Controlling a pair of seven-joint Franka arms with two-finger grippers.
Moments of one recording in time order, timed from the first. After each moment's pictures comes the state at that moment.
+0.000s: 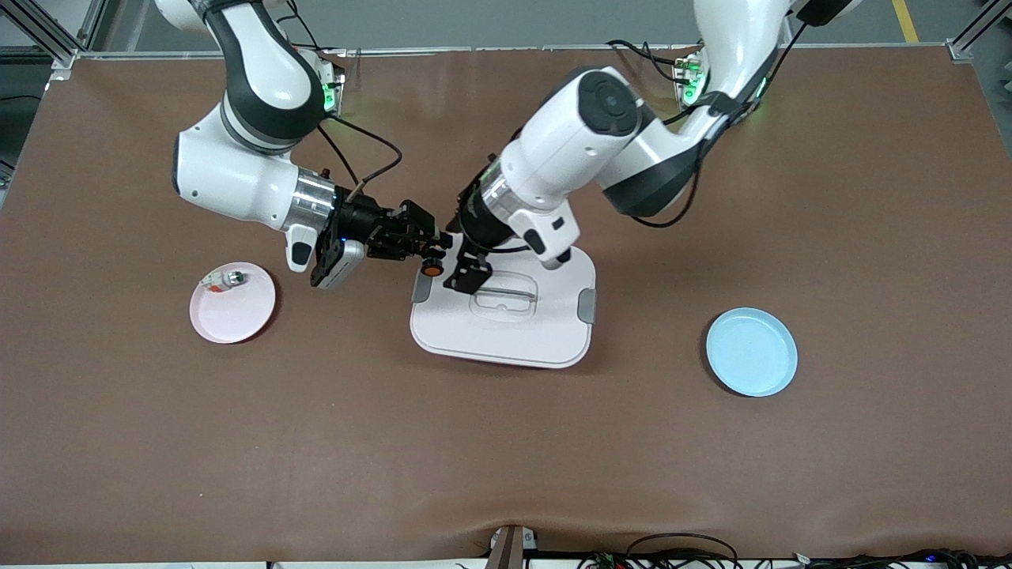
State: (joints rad) left arm -0.37 0.58 -0.47 -1.22 -0.10 2.24 -2.21; right arm 0.43 0.13 0.02 -1.99 1.05 2.28 -0.40
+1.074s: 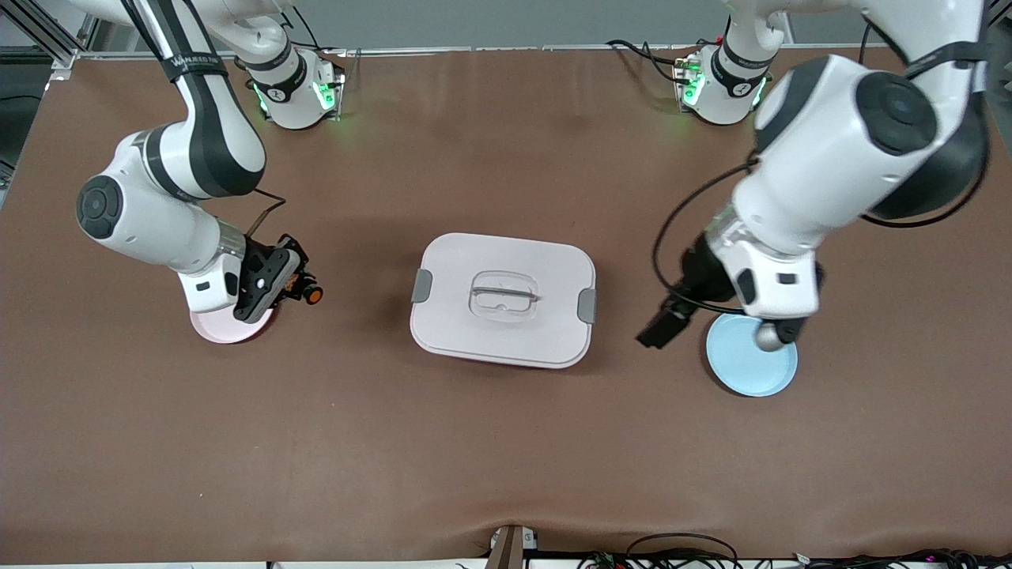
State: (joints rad) left arm -0.03 0.43 -0.45 -1.22 0.03 1.85 -1.29; right arm 0.16 0.17 0.00 -2.01 0.25 2.13 -0.97
